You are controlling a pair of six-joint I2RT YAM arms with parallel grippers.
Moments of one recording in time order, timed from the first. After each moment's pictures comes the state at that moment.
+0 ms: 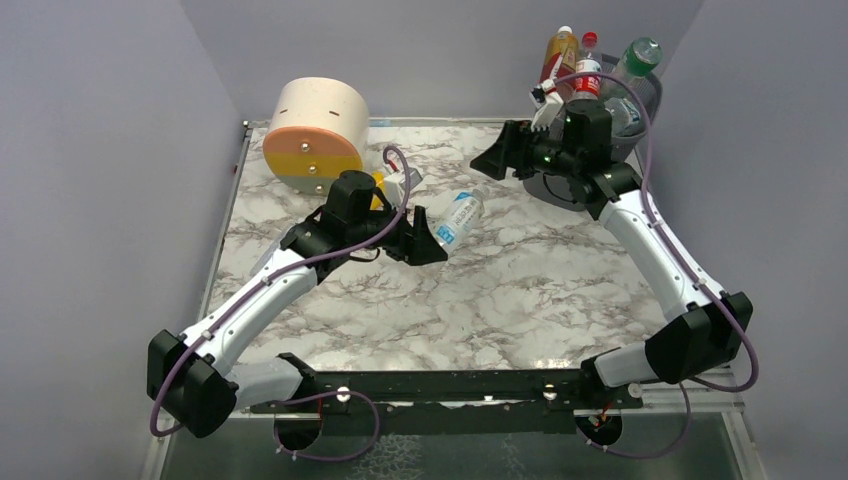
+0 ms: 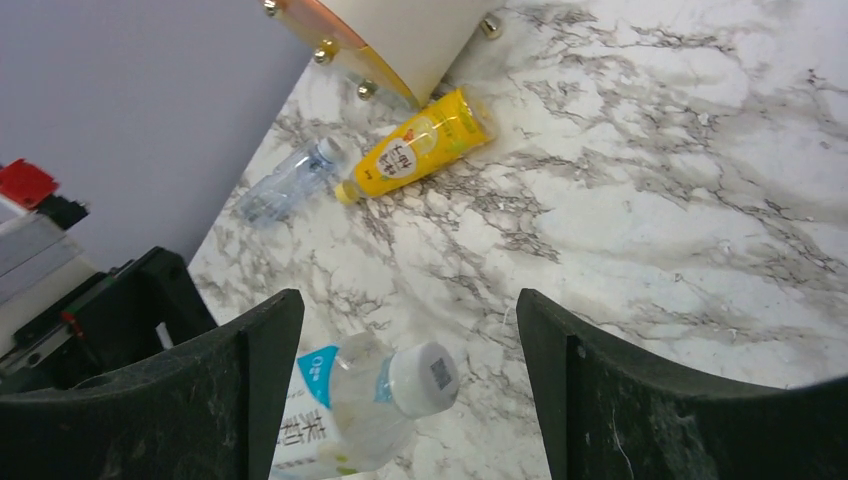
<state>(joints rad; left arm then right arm) -0.60 1.19 1.04 -0.38 0.62 -0.42 0.33 1.40 1.41 -0.34 -0.52 0.36</state>
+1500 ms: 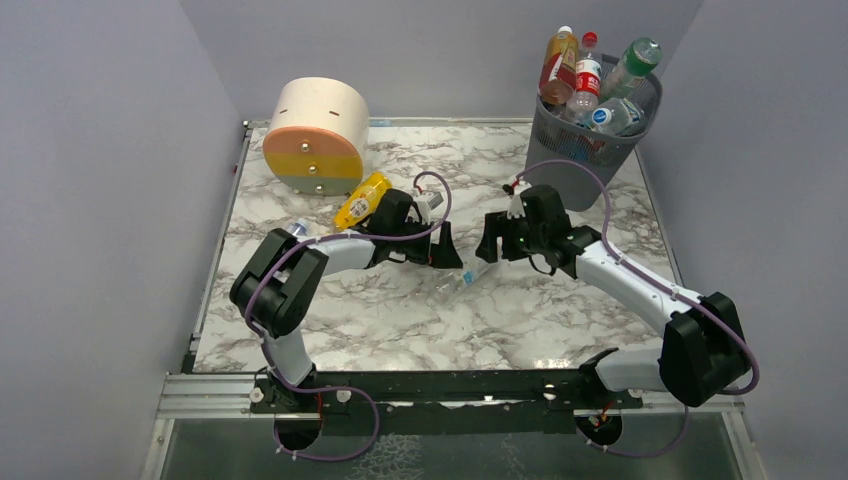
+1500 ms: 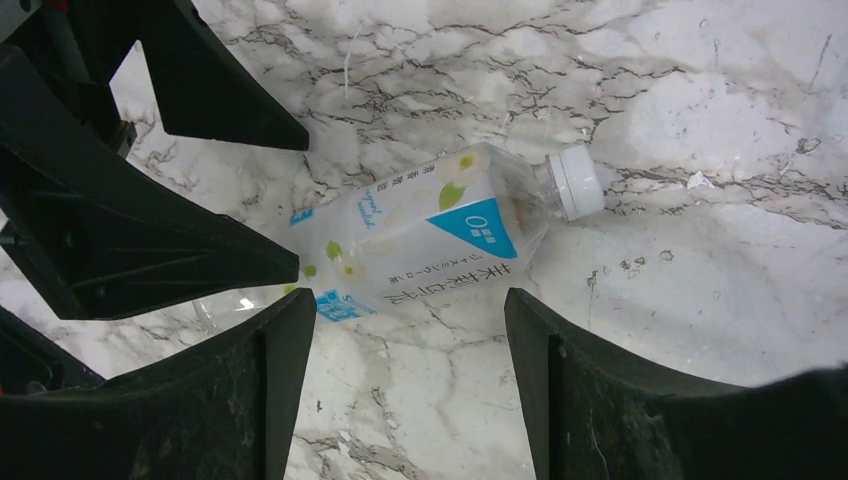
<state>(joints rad) -0.57 1.77 0.91 0.15 0.62 -0.42 0.50 1.31 0.85 -0.29 -0.18 0.31</state>
